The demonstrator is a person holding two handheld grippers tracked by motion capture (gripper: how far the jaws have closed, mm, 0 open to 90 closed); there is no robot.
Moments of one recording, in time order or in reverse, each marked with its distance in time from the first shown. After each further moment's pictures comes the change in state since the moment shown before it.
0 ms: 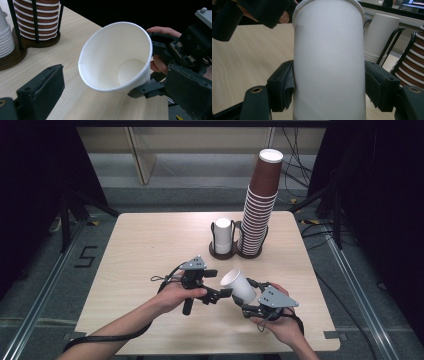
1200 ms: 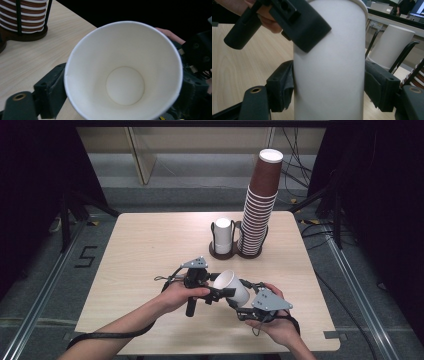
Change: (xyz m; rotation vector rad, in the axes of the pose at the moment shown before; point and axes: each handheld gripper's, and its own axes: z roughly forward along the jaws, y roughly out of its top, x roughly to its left) left arm 0.003 -0.003 0.006 -0.003 -0.078 -0.055; right arm 0.012 0.009 0.006 -0.014 0.025 -0.075
